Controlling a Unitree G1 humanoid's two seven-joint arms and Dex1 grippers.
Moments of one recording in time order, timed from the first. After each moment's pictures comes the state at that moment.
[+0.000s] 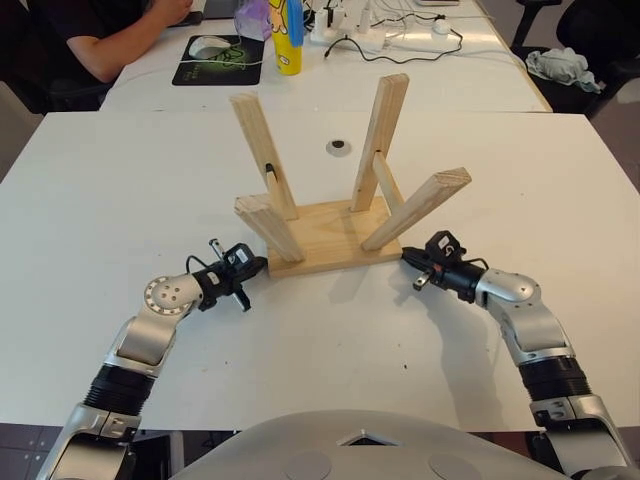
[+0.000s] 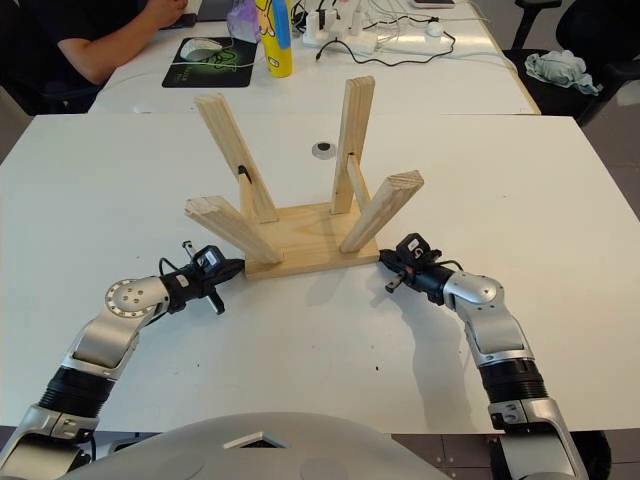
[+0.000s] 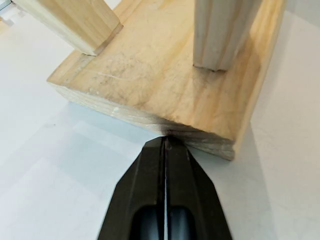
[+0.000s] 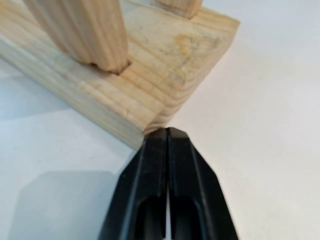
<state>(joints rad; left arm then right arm) -0.01 0.55 -0.22 -0.04 -0.01 0.23 -0.69 -0.06 -0.54 0.10 0.12 0.16 0.21 0.74</state>
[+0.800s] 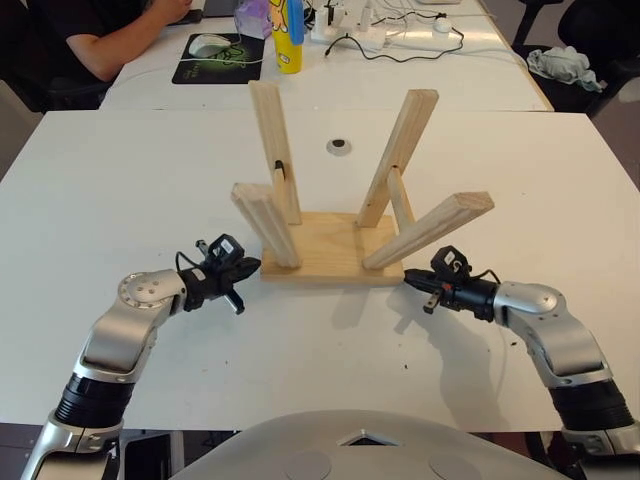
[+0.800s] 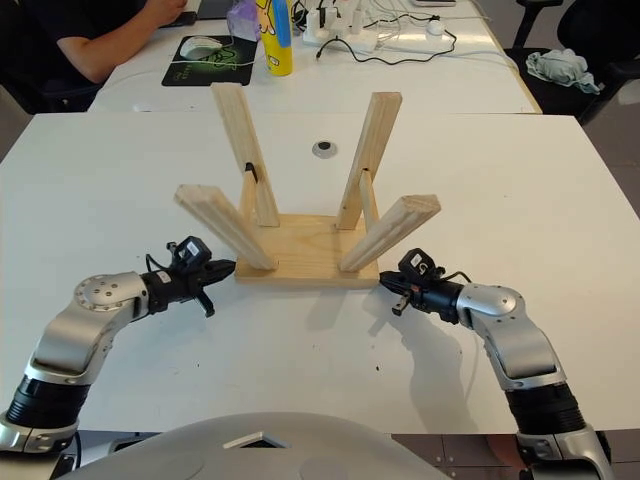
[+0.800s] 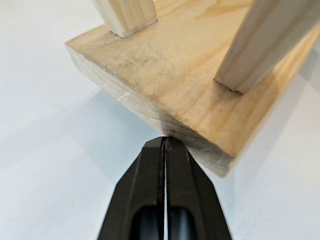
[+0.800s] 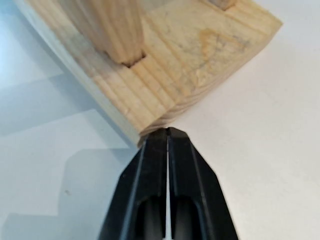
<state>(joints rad) 0.01 0.61 -0.10 -0.38 -0.22 0.67 -0.72 0.07 -0.66 0.08 -0.23 0.25 0.53 0.82</state>
